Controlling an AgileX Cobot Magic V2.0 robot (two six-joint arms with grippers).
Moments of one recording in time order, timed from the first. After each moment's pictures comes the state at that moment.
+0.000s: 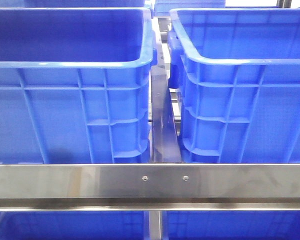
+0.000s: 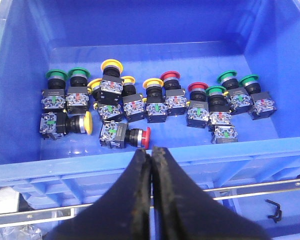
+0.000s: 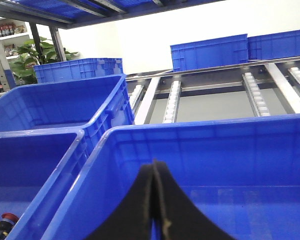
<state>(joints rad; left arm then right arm) -0.19 0.57 -0.76 0.04 0.74 -0.15 0.19 0.56 -0.52 1.41 -0.06 -1.23</state>
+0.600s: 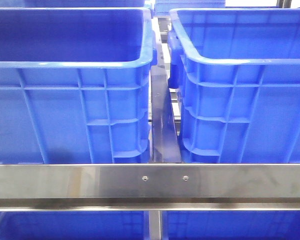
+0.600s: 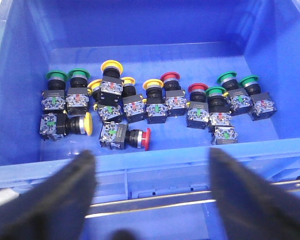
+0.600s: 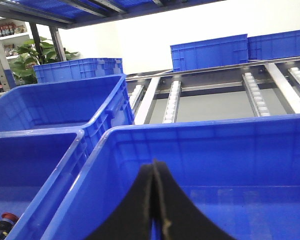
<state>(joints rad) -0.19 0.57 -0.76 0.04 0.73 -0.15 0.19 0.56 -0.52 1.41 -0.06 -1.23</state>
